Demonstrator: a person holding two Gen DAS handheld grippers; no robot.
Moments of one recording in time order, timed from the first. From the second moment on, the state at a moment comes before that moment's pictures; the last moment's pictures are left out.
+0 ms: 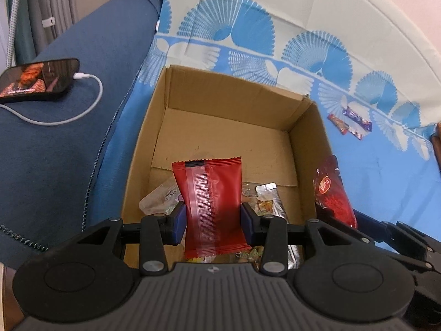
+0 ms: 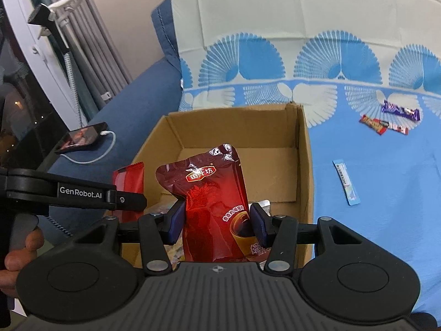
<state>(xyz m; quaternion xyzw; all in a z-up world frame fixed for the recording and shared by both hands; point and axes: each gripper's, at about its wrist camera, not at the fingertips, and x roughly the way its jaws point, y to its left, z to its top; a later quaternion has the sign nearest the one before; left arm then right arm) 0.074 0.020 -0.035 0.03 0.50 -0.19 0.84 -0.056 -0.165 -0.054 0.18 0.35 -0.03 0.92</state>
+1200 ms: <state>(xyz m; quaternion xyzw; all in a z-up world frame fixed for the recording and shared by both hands) 0.004 0.042 -0.013 0.08 0.46 -0.14 0.87 -0.104 -0.127 -0.030 0.13 0.34 -0.06 0.93</state>
